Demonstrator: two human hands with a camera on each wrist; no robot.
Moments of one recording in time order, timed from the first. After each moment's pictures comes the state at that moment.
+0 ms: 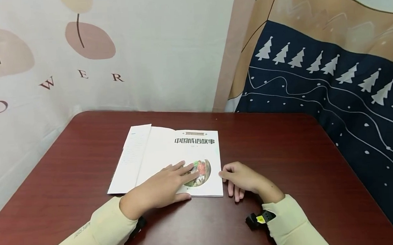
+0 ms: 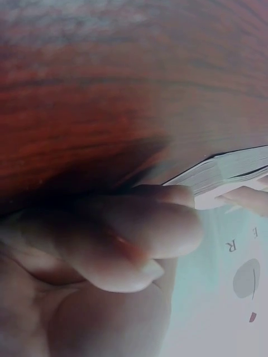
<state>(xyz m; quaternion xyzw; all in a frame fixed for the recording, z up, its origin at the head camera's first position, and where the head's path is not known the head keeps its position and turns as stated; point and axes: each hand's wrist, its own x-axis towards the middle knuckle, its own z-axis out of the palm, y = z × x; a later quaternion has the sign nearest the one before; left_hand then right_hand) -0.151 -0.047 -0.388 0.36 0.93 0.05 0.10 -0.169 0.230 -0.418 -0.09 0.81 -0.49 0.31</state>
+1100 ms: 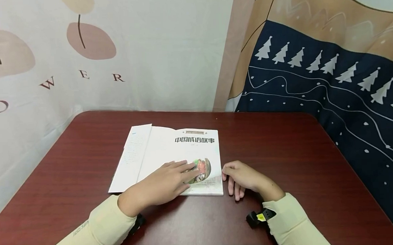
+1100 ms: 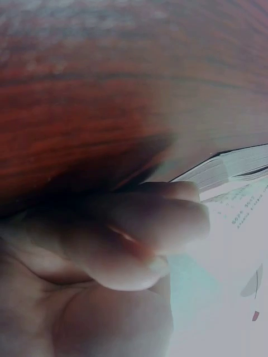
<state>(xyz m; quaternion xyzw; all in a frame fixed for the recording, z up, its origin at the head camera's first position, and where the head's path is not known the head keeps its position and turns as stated) -0.151 -0.047 -0.388 0.40 0.91 0.05 0.04 -0.169 0.236 -0.421 -0.08 0.78 -0.52 0.33</state>
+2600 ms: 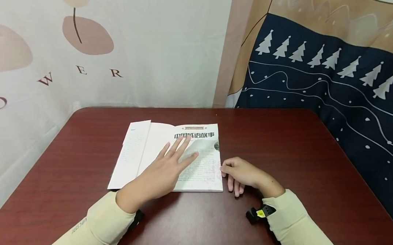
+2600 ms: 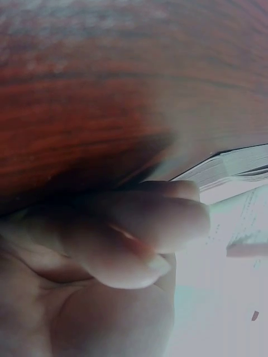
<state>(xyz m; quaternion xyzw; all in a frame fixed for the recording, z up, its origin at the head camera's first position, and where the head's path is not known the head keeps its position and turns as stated) -0.156 -0.048 -0.386 0.37 0.93 0.02 -0.06 -0.171 0.236 -0.420 -0.09 0.80 -0.49 0.32</state>
